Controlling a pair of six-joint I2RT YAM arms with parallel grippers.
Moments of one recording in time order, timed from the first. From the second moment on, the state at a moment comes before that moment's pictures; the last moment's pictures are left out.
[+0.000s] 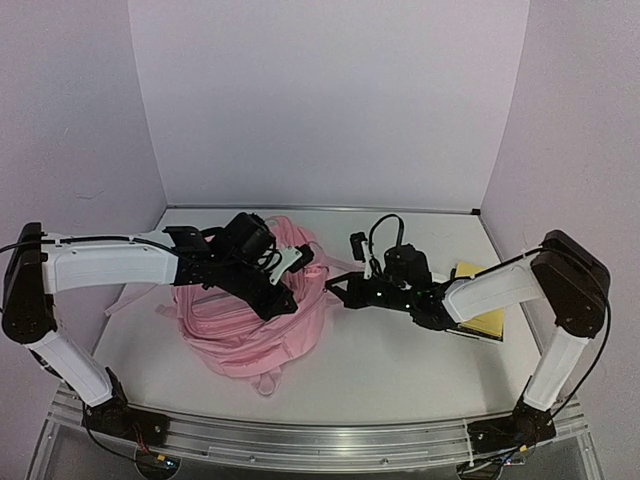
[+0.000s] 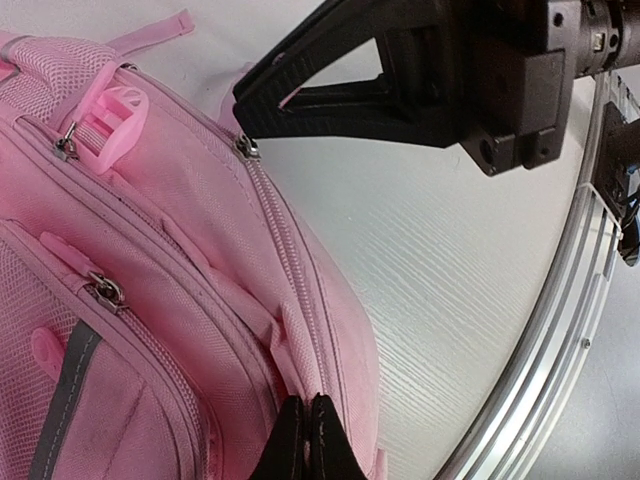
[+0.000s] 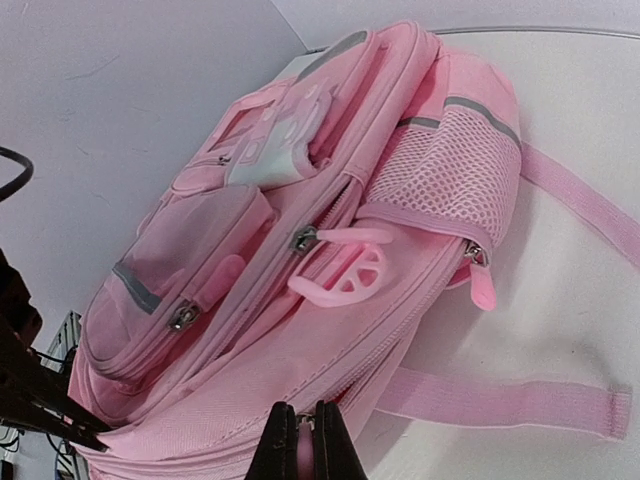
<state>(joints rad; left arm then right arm) -0.95 1.56 1.15 -0.49 0.19 -0.13 0.81 1.77 0.84 0.59 -0.16 0.53</state>
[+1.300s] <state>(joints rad) -0.94 1.46 1.13 -0.57 0.18 -0.19 0.78 1.93 0.95 0.71 0.00 0.54</state>
